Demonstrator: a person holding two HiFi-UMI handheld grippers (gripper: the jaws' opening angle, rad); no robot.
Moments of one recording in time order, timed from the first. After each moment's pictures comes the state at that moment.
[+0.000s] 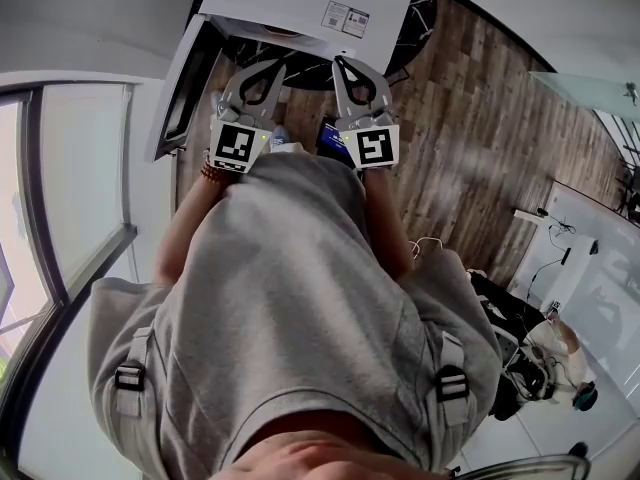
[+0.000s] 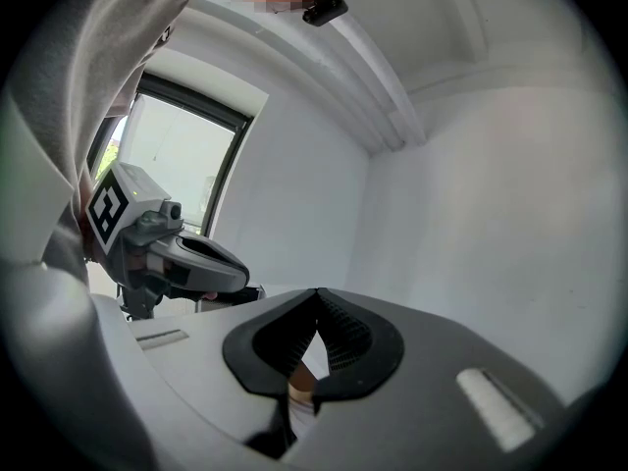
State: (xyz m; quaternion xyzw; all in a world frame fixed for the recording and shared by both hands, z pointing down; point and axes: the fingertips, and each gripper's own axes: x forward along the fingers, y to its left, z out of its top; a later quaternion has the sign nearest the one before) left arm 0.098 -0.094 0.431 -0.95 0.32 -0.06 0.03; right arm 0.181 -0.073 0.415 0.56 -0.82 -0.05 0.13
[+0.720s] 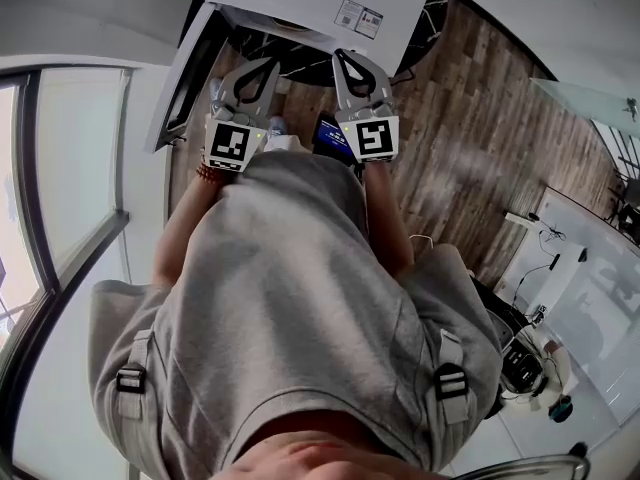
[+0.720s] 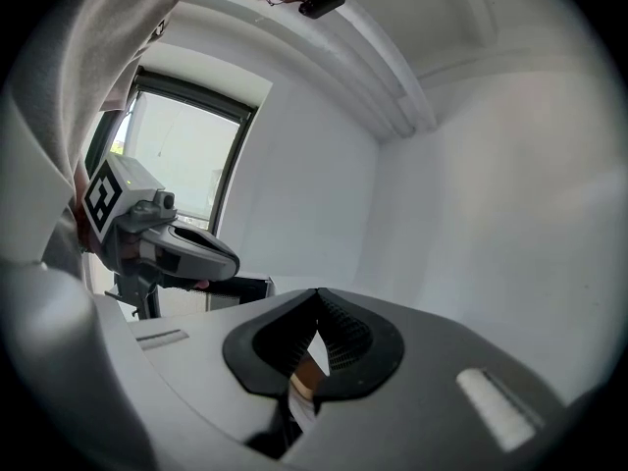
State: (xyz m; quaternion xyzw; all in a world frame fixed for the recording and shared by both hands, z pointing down) left arm 0.070 -0.105 0.442 -0.94 0.34 -0.07 0.01; right arm 0.166 -0.095 0.431 0.54 -0.83 -0.04 0.15
